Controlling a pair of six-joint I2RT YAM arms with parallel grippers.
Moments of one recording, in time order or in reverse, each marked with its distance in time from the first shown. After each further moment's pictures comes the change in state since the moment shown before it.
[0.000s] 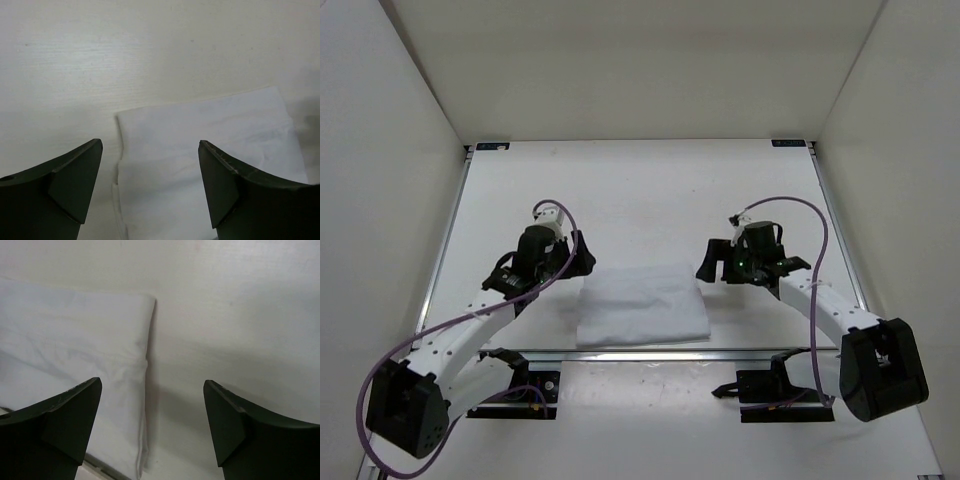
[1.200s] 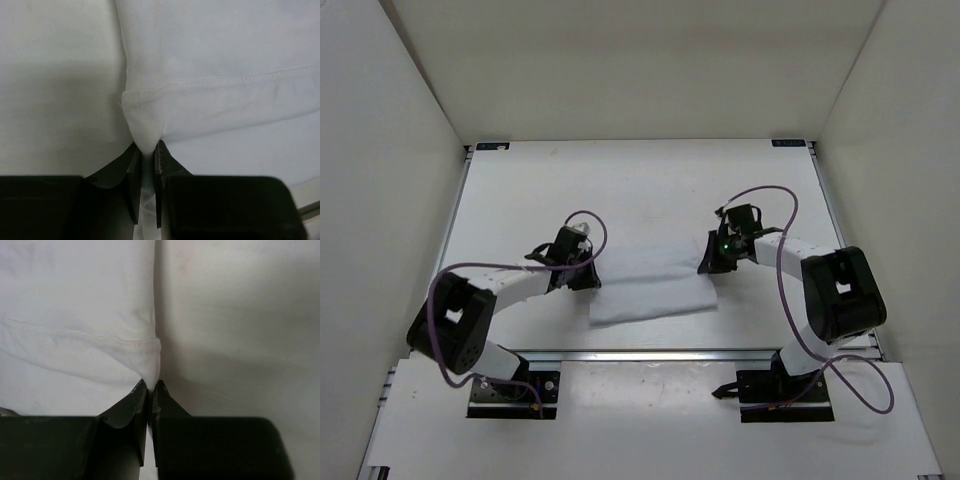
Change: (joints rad) left arm -0.064 0.374 -0.036 0.074 0.063 -0.140; right arm 0.021 0.379 0.146 -0.010 -0.053 0.071
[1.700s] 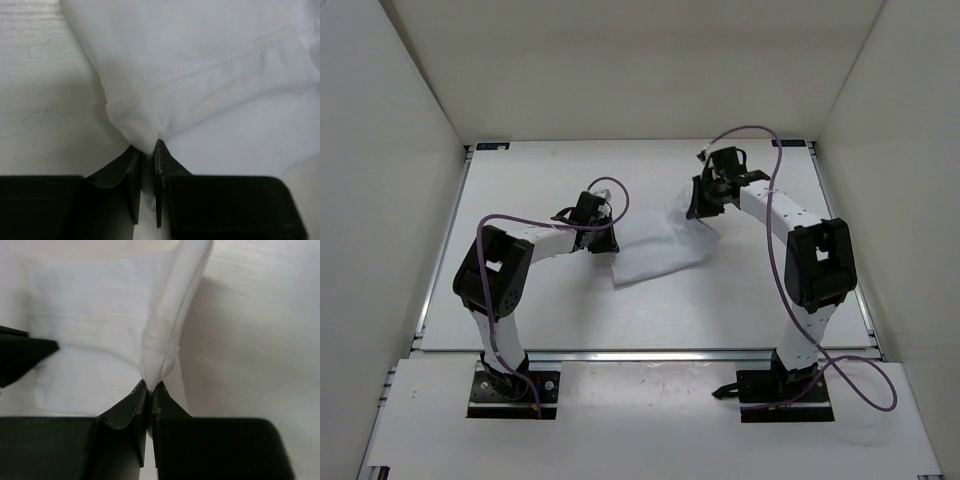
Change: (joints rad) left arm 0.026 0.422 0.433 0.042 0.046 0.101; right arm -0.013 0.254 0.591 -0.230 0.064 -0.142
